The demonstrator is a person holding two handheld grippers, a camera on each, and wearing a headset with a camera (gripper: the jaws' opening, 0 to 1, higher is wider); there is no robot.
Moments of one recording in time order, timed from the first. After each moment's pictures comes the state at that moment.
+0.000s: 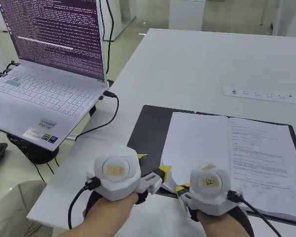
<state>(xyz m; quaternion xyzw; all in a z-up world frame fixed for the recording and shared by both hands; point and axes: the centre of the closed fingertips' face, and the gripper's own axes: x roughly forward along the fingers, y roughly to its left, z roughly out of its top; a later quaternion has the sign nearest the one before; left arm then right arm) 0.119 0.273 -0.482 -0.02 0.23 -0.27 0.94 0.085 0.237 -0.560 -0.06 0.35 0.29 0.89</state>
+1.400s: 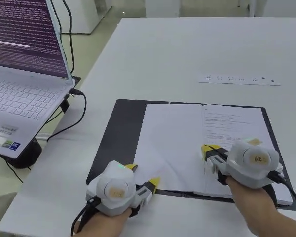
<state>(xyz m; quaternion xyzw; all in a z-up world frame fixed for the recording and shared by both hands) 0.117 0.245 -0.556 0.05 0.24 -0.28 0.93 0.176 0.098 -0.520 0.05 0.22 0.19 0.96</state>
